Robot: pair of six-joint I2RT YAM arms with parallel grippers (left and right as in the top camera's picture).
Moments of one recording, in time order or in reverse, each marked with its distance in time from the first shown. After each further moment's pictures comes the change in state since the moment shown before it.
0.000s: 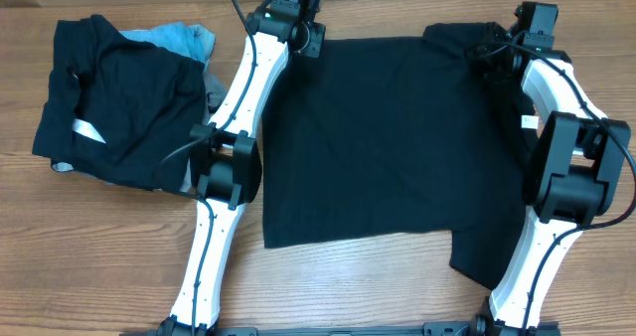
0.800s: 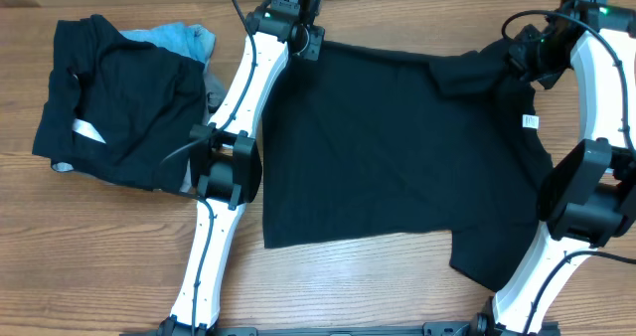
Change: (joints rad) left arm 0.000 0.000 0.018 -0.060 0.000 0.000; right arm -0.066 -0.131 0.301 -0.872 -0.031 -0.038
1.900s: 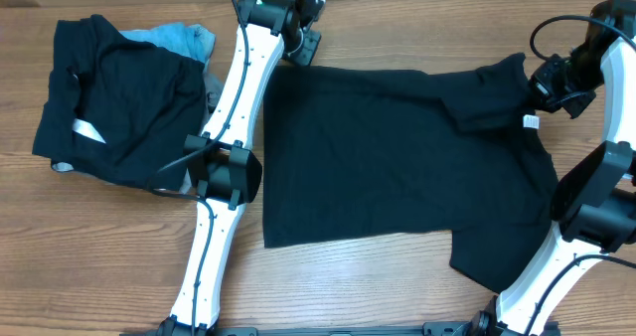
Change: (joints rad) left arm 0.000 0.002 0.208 -0.364 0.000 0.183; right arm -0.104 0.000 0.001 -0.237 0.036 -0.001
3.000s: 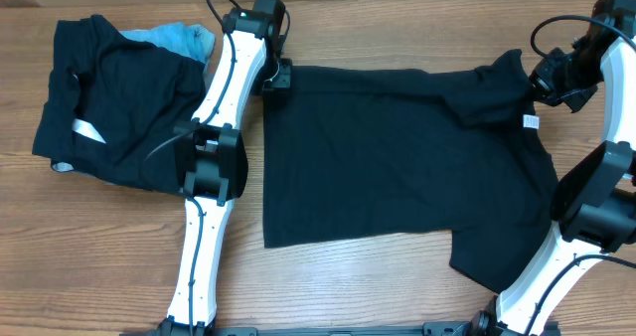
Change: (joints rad) left arm 0.084 0.000 -0.282 -0.016 0.000 -0.316; right arm 0.000 0.000 0.000 0.069 0.003 -0.026
